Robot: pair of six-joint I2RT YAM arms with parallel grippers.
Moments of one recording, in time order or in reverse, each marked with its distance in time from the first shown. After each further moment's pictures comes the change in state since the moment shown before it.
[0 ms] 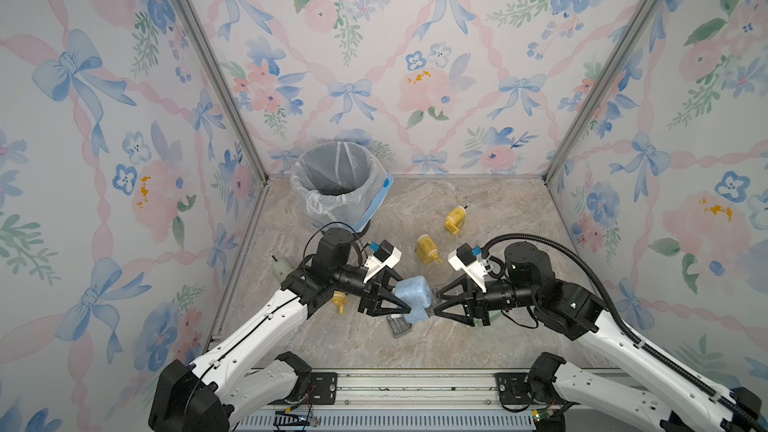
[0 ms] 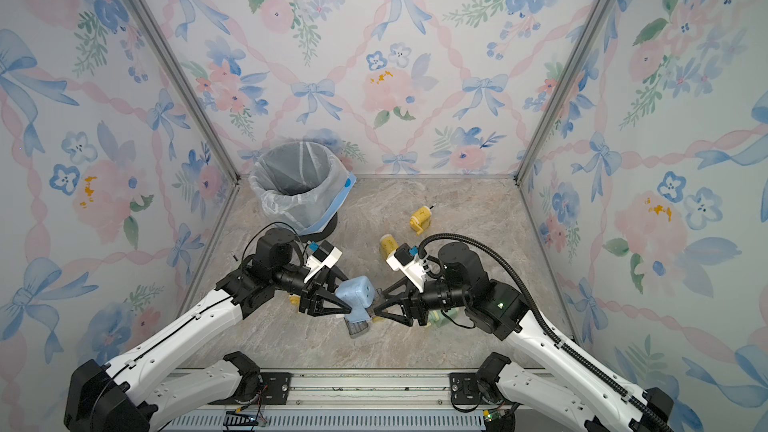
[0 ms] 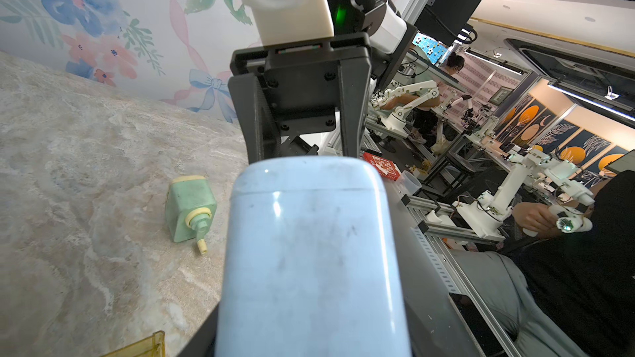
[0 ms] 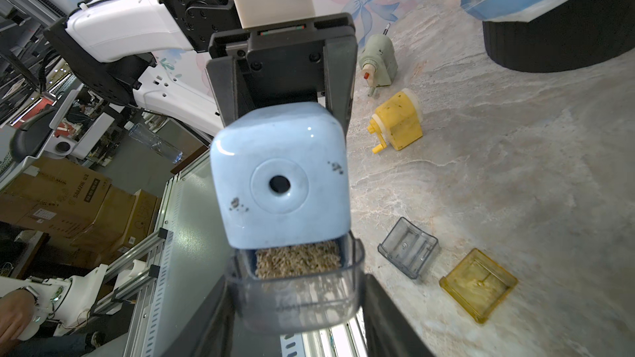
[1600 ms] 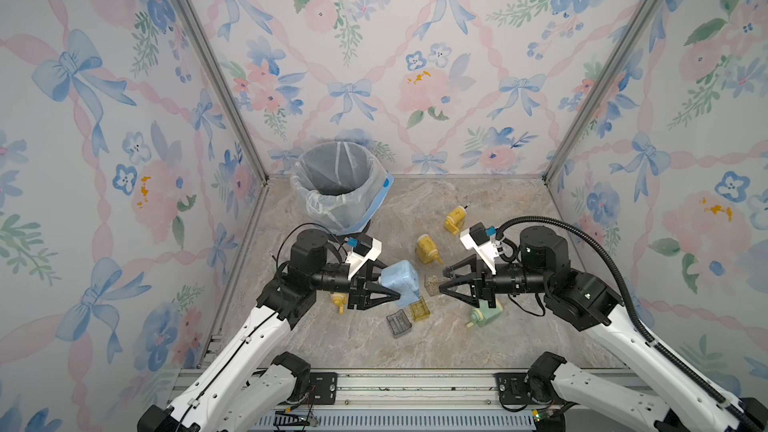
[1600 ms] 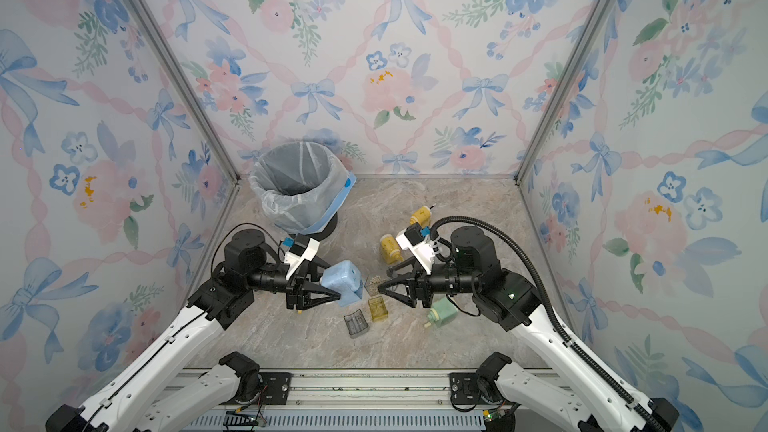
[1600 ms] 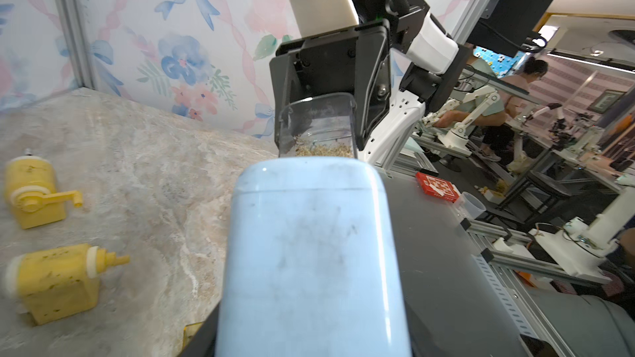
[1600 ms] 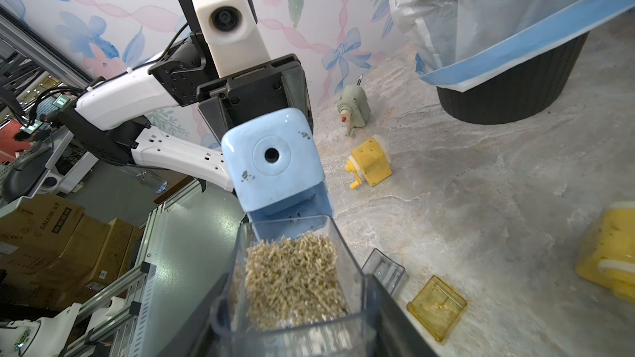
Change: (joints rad) left arm 0.126 -0.192 0.000 -0.019 -0.145 -0.028; right arm -0.095 0.039 0.147 -0.043 -0.003 -0.022
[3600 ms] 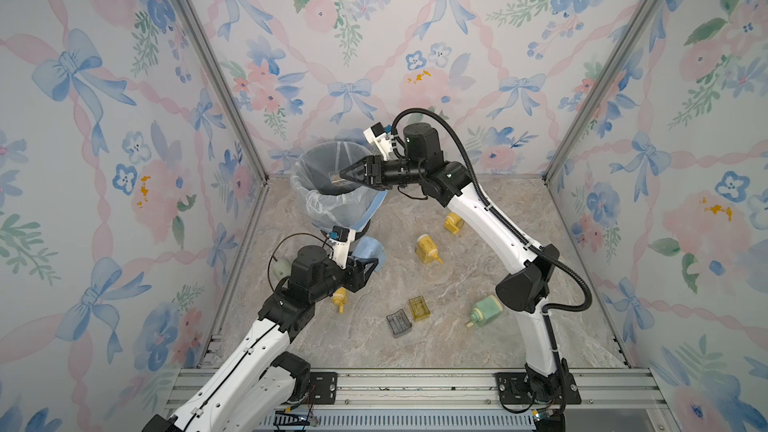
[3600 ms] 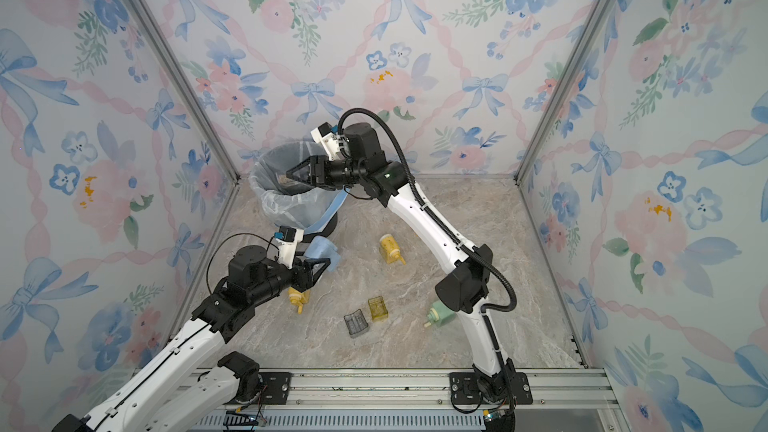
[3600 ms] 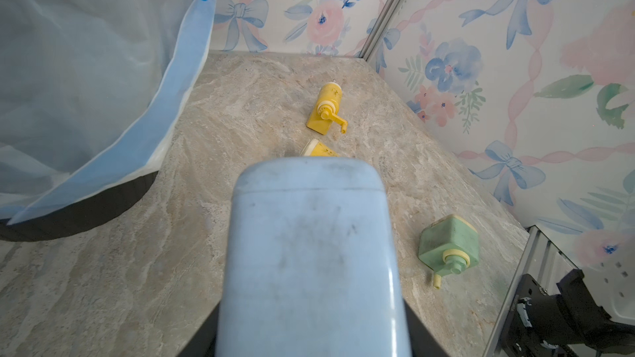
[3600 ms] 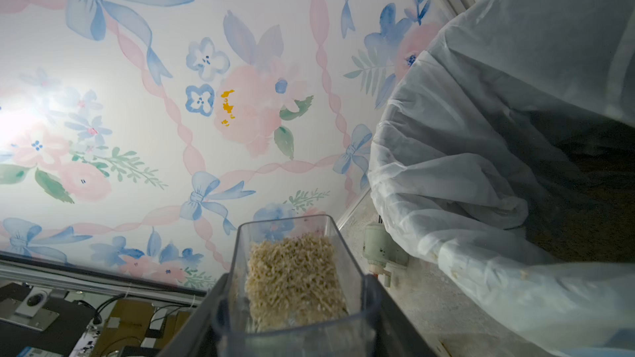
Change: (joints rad) left arm -0.003 -0.055 -0.181 0.029 -0.813 -0.270; right arm 0.049 1.314 1.479 0.016 0.013 0.554
